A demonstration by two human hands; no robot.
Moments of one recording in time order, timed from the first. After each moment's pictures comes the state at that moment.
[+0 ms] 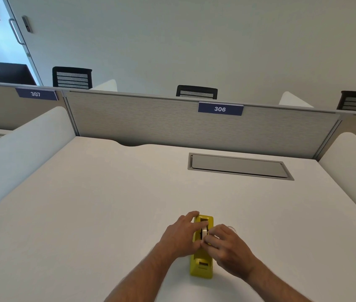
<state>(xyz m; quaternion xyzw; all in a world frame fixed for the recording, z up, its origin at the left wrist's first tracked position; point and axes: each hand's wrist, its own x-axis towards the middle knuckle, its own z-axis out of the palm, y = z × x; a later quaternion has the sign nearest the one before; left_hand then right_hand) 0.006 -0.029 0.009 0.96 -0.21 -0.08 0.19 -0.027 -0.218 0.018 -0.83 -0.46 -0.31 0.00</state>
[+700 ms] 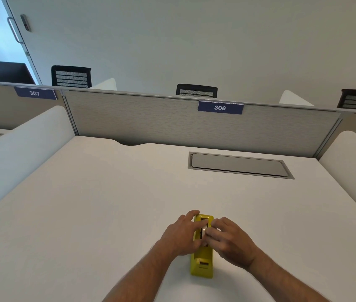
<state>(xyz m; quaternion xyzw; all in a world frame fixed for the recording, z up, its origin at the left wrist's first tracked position) 0.008 -0.030 0.014 0.95 -0.21 -0.10 0.19 -0.010 -0.225 0.030 -0.83 -0.48 -0.27 -0.03</state>
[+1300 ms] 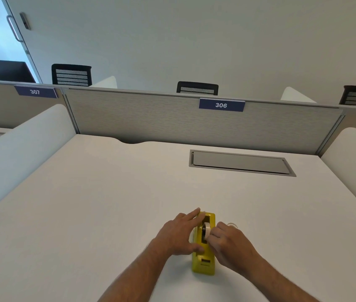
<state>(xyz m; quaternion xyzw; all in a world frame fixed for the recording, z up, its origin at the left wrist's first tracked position) 0.008 -0.013 0.011 0.95 -0.25 -0.12 0.16 -0.035 -0.210 0.041 -0.92 -0.37 -0.14 -0.01</state>
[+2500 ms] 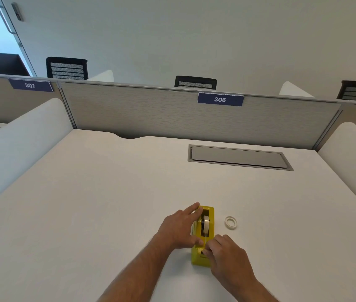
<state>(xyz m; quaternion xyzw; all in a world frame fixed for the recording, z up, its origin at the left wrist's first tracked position) 0.008 -0.017 0.002 0.96 -0.23 -0.10 0.15 -0.090 -0.183 0.029 -0.97 -0.15 -0.09 0.14</state>
